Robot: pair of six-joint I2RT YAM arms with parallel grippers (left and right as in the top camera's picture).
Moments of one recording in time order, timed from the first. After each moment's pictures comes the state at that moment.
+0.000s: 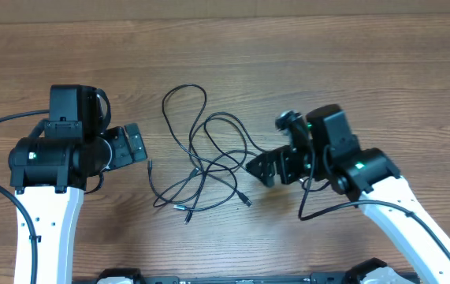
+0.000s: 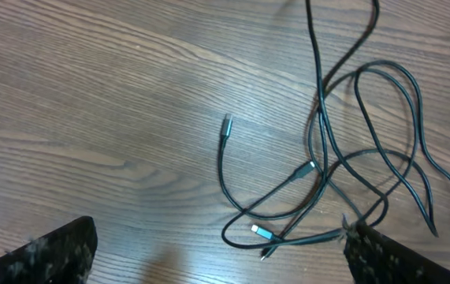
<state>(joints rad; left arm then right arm) -0.01 1.23 1.38 -1.31 -0.01 -0.32 0.44 1.26 0.94 -0.67 -0.47 0.16</state>
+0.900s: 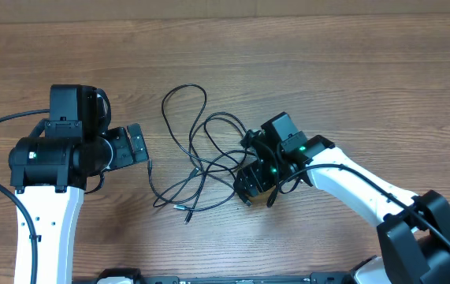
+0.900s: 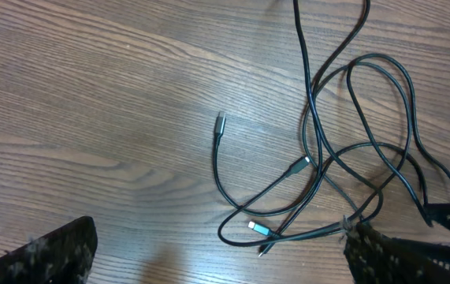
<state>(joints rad) -0.01 1.23 1.38 -1.31 0.01 -0.31 0.55 1.64 0.94 -0.56 -0.43 0.04</state>
